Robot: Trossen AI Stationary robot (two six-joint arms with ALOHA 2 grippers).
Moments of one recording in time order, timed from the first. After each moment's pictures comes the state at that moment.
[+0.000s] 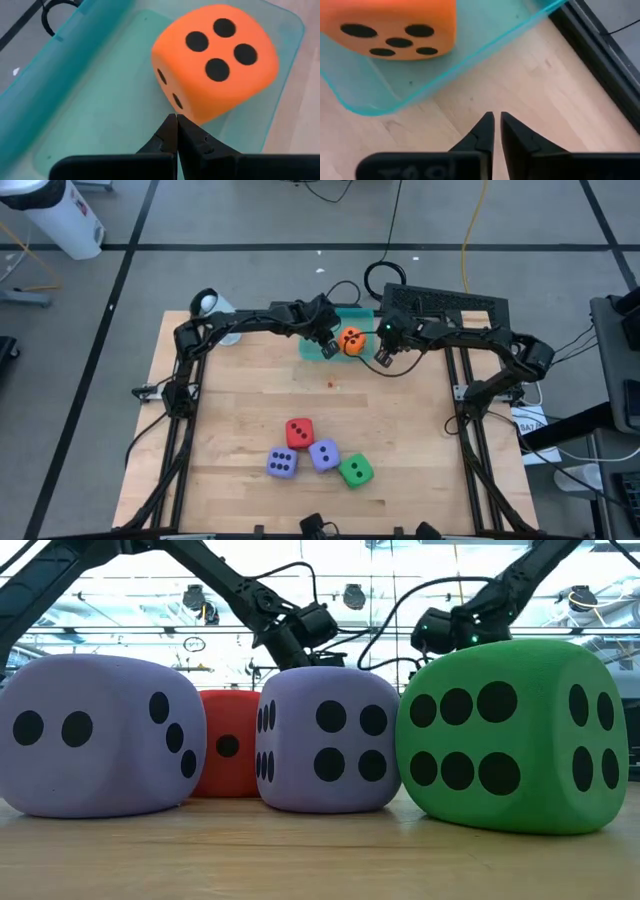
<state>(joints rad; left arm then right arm) 0.47 2.06 1.54 -0.37 0.04 -0.01 -0.62 1.49 0.80 -0.32 0.18 -0.04</state>
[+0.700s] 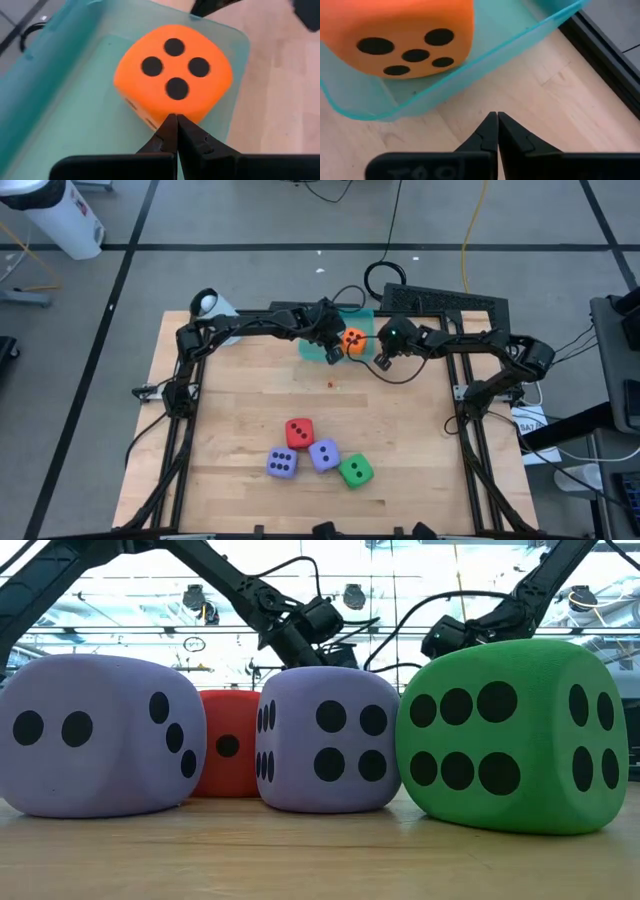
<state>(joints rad) 0.43 2.07 1.54 -0.29 0.13 0.05 -0.63 1.49 0.65 -0.04 0.12 -0.07</state>
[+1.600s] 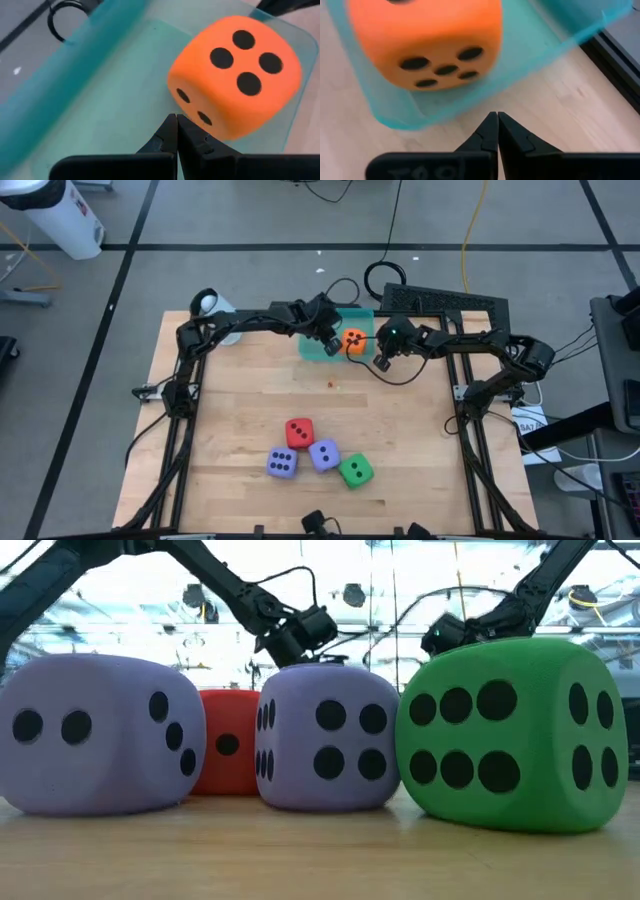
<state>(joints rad) 0.48 2.09 1.54 -0.30 0.06 -0.06 -0.63 1.49 0.65 0.00 0.03 -0.10</state>
